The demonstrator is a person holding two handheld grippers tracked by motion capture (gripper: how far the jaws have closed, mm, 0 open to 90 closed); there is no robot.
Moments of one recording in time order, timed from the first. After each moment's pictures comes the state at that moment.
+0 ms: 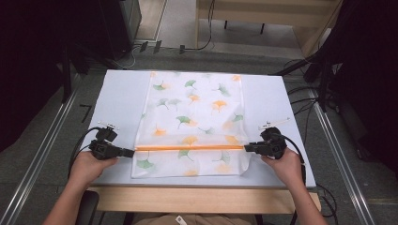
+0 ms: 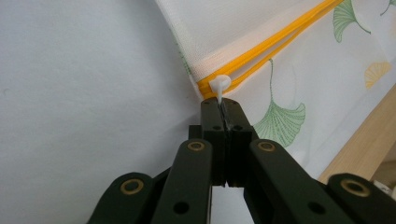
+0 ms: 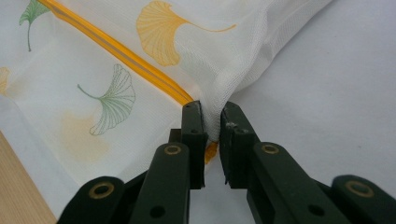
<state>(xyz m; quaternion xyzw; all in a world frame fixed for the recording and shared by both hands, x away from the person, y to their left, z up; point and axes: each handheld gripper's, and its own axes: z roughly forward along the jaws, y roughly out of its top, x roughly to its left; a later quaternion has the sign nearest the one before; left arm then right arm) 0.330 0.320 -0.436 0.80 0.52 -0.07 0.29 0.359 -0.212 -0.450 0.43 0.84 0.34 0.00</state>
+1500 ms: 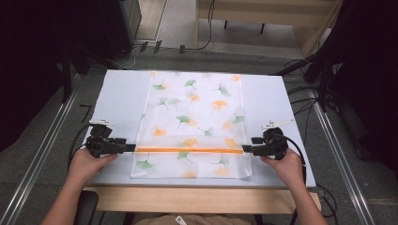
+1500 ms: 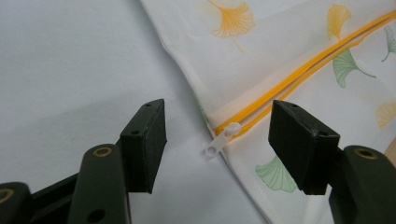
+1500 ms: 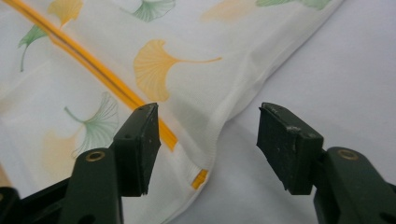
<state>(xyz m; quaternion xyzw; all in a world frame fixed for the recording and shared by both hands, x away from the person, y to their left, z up) 0.332 0.332 -0.431 0.79 0.51 0.01 0.35 0.357 -0.219 -0.452 0.43 0.82 0.38 0.04</state>
